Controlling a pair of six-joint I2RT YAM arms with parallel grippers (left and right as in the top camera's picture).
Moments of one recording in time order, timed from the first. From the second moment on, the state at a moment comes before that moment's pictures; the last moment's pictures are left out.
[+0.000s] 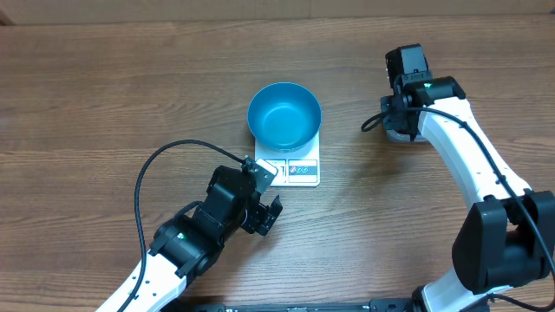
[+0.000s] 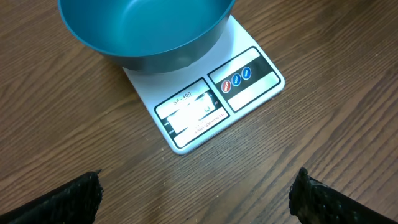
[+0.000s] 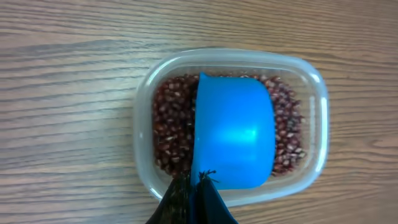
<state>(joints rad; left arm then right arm) -0.65 1.02 0.65 -0.42 -0.10 0.00 0.16 1.77 1.42 -0.86 0.31 0.07</state>
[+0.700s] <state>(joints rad) -0.65 1.02 0.65 -0.42 -0.10 0.00 -0.04 1.77 1.43 -0.84 -0.07 0.10</state>
